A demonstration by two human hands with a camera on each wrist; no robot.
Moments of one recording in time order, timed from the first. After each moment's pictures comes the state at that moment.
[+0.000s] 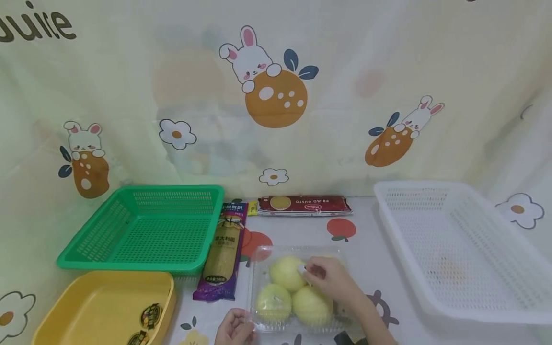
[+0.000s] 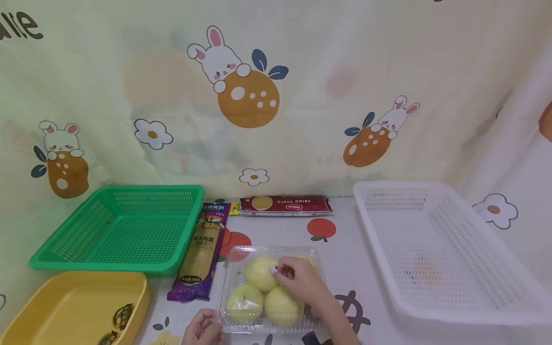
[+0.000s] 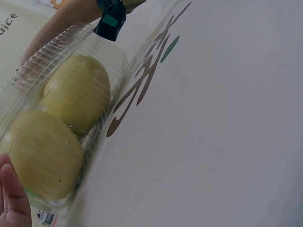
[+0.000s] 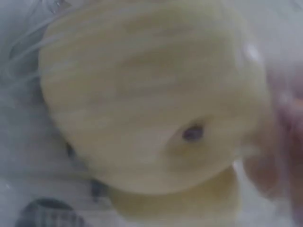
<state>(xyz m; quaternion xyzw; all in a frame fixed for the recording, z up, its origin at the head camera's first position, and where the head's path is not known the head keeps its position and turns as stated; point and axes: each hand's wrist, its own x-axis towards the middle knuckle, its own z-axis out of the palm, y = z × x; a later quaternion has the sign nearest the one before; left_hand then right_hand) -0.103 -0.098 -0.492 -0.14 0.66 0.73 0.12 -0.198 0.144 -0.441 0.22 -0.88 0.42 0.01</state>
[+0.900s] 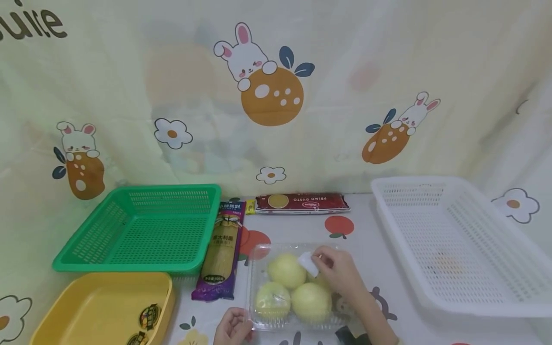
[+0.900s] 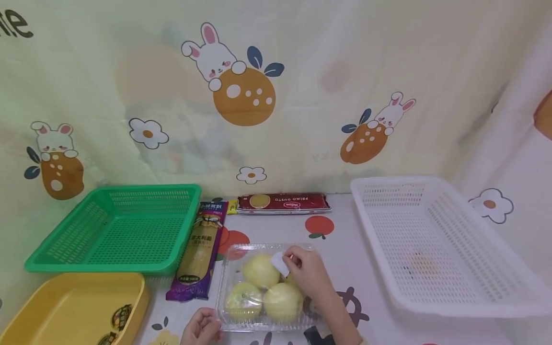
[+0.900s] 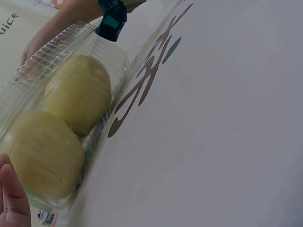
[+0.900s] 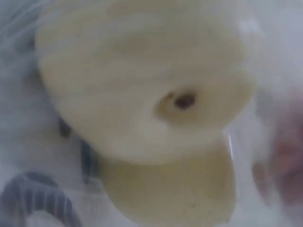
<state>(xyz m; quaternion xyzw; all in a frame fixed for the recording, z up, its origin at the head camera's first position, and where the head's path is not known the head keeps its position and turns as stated) -0.103 -0.100 -0.492 -0.13 0.67 0.72 0.12 -0.196 0.150 -0.433 0.16 -0.88 0.42 0.14</state>
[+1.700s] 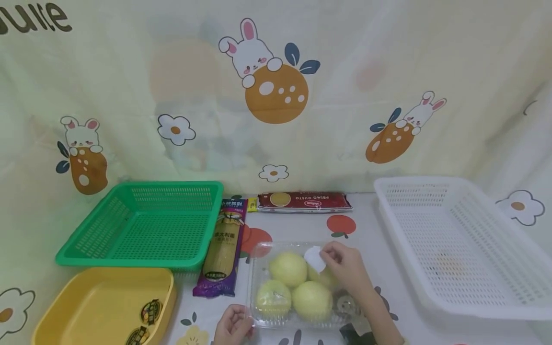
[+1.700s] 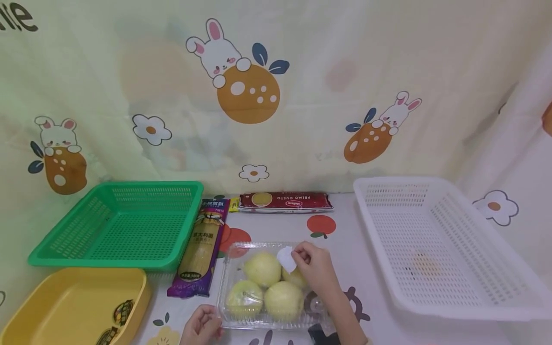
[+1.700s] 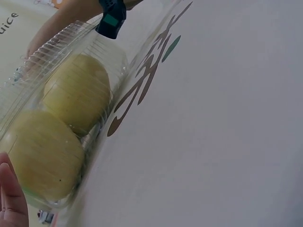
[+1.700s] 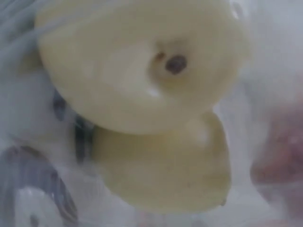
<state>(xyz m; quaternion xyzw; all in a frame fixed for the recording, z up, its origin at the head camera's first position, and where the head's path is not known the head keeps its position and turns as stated) -0.104 -0.099 -0.489 -0.12 0.68 0.71 0.11 -0.196 0.159 -0.429 0.12 -0.88 0.45 0.14</state>
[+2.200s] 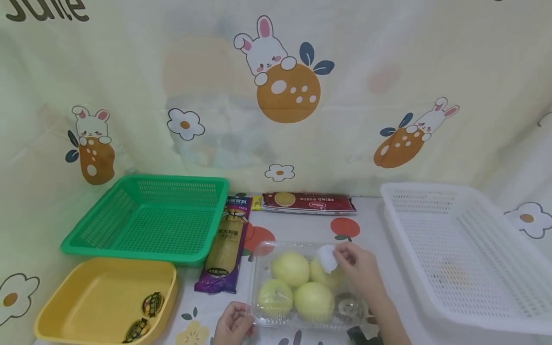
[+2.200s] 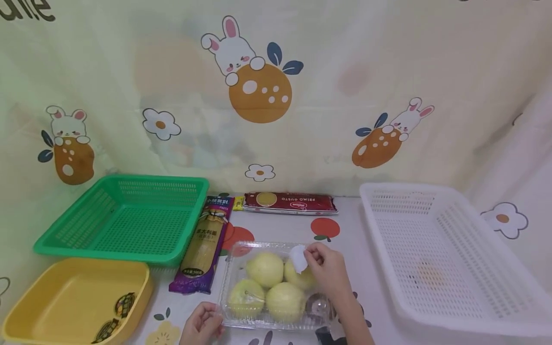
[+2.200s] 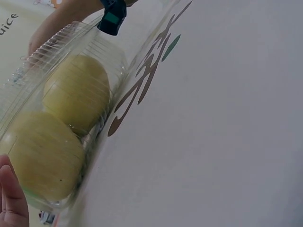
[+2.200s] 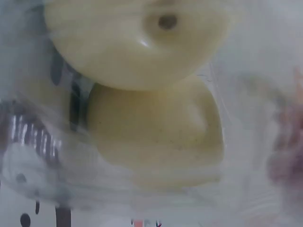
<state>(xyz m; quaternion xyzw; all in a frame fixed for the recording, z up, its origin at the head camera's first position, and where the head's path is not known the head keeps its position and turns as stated) -0.106 -0.097 -0.493 -0.12 0.68 0.72 0.09 -0.197 0.170 -0.421 0.11 -0.88 0.43 0.17</state>
